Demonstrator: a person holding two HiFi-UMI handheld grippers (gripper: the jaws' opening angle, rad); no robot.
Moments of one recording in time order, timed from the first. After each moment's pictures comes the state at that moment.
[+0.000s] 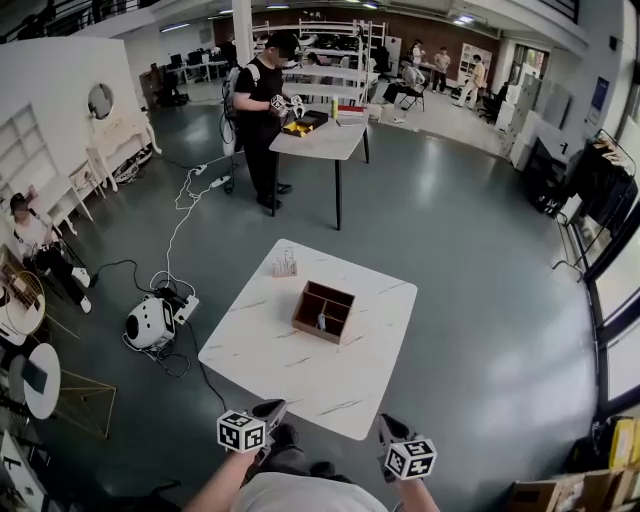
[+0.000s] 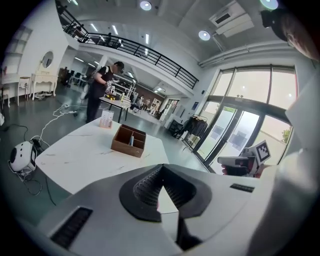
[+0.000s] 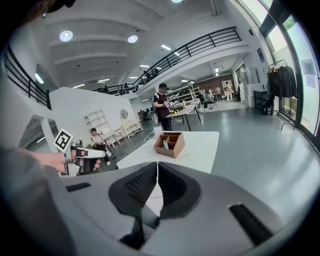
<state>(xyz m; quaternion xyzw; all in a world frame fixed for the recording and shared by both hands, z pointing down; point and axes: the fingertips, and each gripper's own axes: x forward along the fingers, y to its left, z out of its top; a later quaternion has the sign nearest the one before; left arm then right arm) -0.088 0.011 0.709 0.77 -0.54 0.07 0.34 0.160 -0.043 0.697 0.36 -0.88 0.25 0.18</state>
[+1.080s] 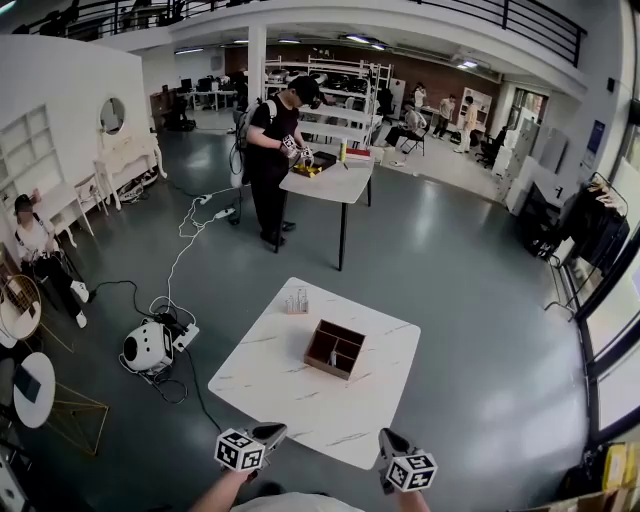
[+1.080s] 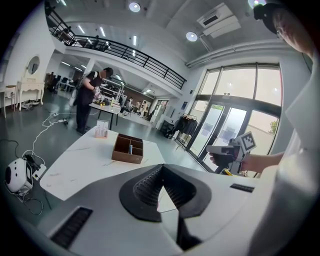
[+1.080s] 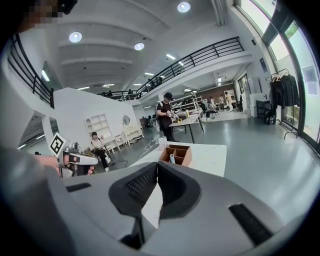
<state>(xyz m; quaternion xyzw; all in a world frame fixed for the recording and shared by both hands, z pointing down) -0.136 0.027 0.674 0.81 -0.50 0.08 0.30 0.104 -0.060 0.658 0.37 -0.90 0.21 0.14</state>
